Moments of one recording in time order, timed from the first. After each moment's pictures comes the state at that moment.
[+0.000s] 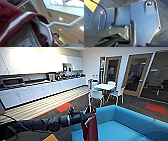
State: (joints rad) left arm 0.28 2.34 -0.95 0.20 -0.18 -0.78; right arm -1.60 3.05 -2.71 -0.29 0.16 0.30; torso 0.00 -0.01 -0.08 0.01
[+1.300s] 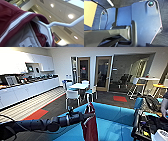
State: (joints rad) left arm 0.28 2.32 -0.95 0.20 -0.17 -0.78; right arm -1.60 3.06 -2.71 -0.29 0.16 0.30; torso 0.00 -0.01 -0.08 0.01
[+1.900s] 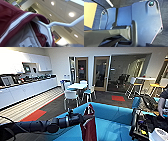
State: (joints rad) left arm 0.30 2.31 -0.95 0.22 -0.16 -0.78; right arm -1.60 3.06 -2.71 -0.29 0.16 0.30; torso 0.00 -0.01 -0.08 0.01
